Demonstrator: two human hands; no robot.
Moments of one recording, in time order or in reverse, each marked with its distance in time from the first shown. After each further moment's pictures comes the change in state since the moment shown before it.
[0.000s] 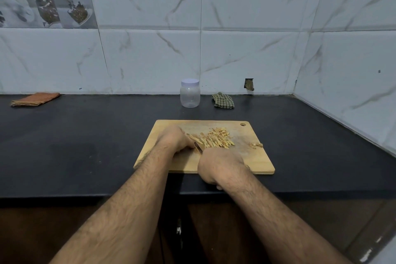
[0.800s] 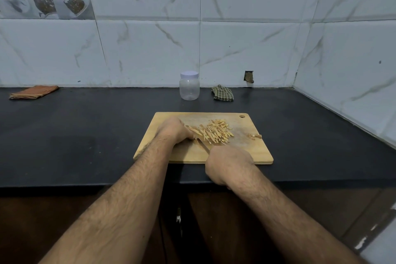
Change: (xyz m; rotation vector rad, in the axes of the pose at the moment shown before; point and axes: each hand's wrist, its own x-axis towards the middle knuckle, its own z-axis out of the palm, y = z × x) left_hand -0.005 -0.001 0.001 0.004 0.027 -0.005; right_hand -0.013 0.015 0.010 -0.051 0.033 0.005
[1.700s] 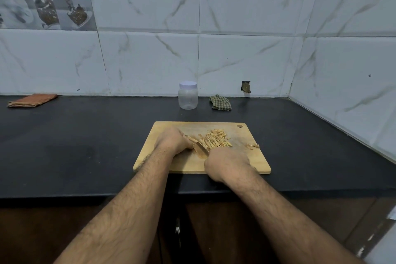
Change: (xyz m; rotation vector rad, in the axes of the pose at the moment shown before) left_hand -0.007 0.000 -0.001 0.004 0.006 0.035; right_hand 0.015 -0.001 -0.009 -0.025 0.062 0.032
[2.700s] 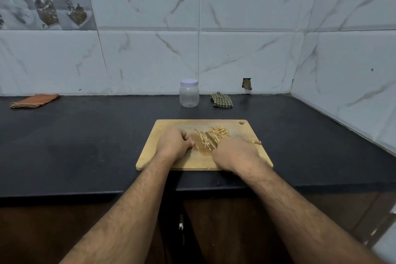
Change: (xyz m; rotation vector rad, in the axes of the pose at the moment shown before) left_hand -0.010 -0.016 0.007 0.014 0.102 0.206; right_hand 0.009 0.016 -0.005 0.098 0.069 0.040
